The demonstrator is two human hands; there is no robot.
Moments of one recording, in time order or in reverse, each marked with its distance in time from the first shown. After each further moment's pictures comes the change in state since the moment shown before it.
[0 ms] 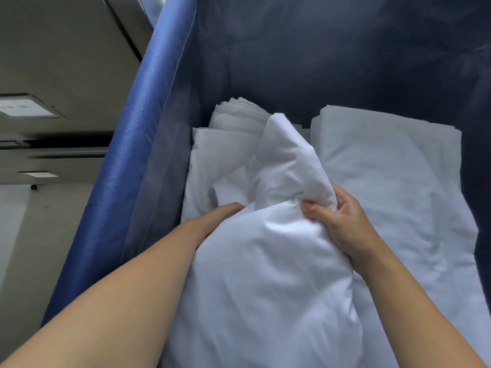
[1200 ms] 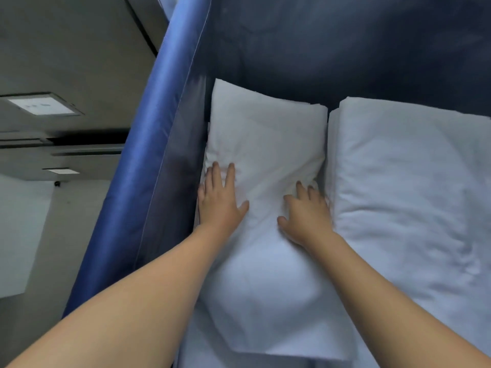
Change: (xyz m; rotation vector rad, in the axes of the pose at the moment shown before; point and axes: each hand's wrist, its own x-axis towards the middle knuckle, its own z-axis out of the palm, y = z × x) left_hand 0.006 -0.014 -0.005 1.119 0.853 0.513; right_hand 0.074 0.082 0.051 -1.447 -0.069 -0.027
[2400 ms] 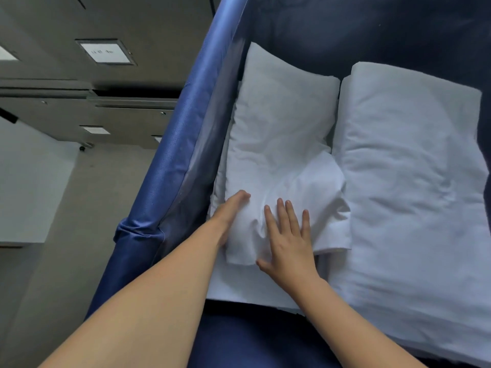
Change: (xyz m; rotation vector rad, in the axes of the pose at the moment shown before) left_hand -0.175 -0.031 0.002 -1.301 -0.467 -0.781; right_hand -0.198 -0.045 0.120 -0.137 0.246 -0.271
